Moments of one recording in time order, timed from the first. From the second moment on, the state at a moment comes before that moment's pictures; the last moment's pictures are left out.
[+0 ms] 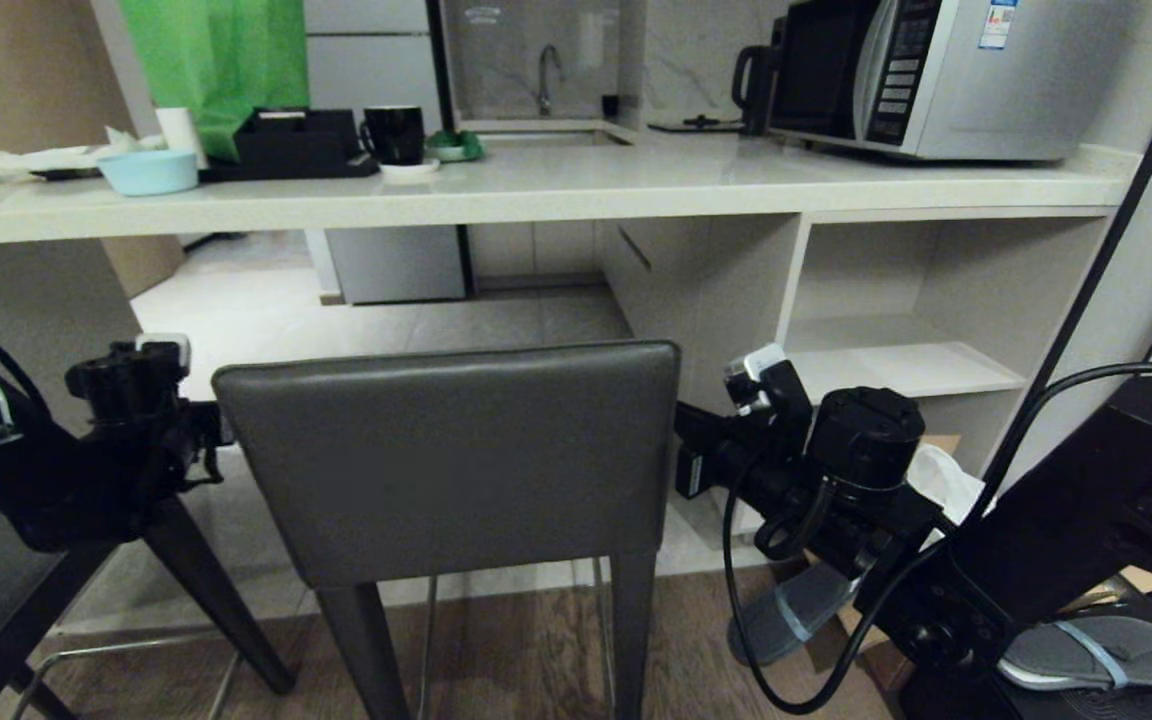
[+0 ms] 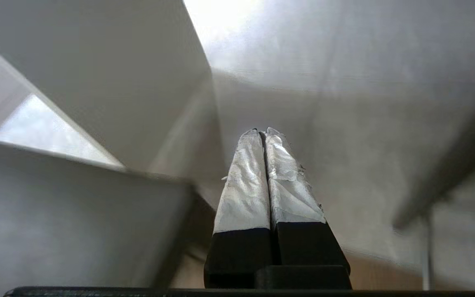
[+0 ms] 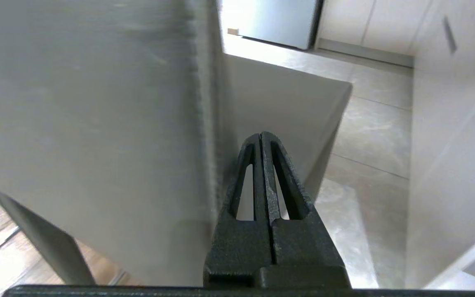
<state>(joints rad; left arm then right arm) 0.19 2.20 -1.04 -0.99 0.30 0.17 0.55 2.09 -0.76 -1.37 0.05 -0.05</state>
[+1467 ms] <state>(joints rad) -0.15 1.82 -0.52 -1.16 0.09 0.06 0.60 2.10 -0.76 -1.37 0.01 -0.06</state>
